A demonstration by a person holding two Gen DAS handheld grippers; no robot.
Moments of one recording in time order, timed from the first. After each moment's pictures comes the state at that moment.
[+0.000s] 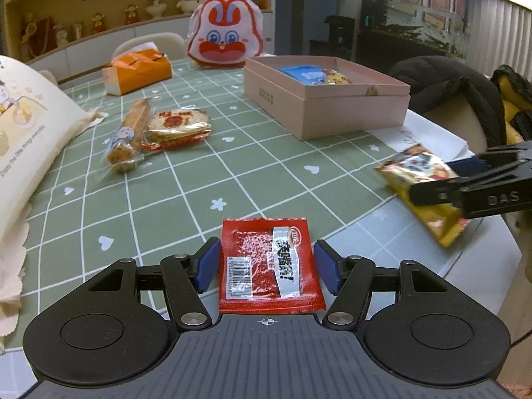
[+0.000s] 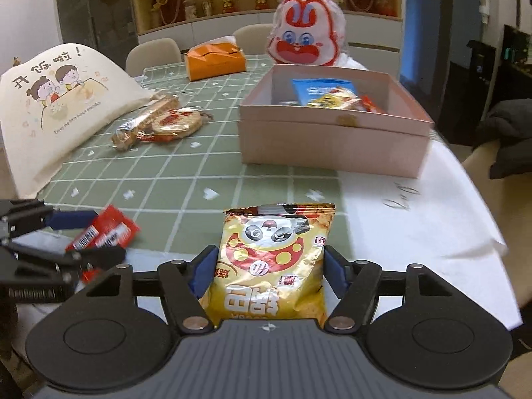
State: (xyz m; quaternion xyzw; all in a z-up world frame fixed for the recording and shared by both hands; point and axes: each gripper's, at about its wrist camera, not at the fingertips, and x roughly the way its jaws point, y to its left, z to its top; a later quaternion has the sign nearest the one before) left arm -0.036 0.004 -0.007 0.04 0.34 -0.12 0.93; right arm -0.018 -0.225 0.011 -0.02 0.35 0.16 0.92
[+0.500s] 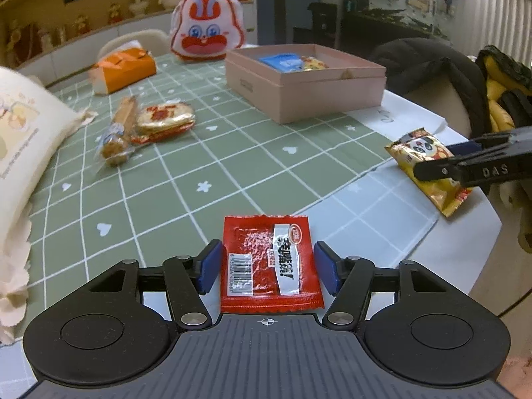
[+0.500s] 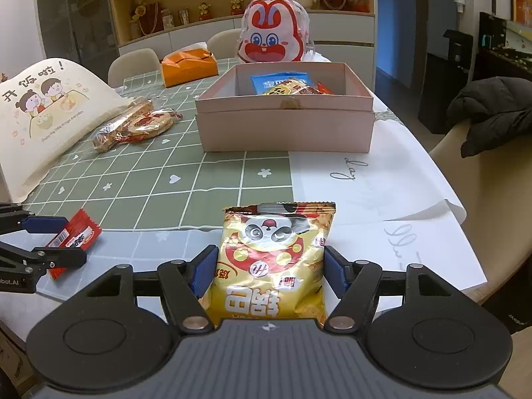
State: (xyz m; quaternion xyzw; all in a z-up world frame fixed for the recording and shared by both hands) left arm -0.061 -0.003 -0.001 0.07 0.35 -0.15 0.92; right arm -0.034 -0.263 0.004 0.01 0.35 0.14 0.93
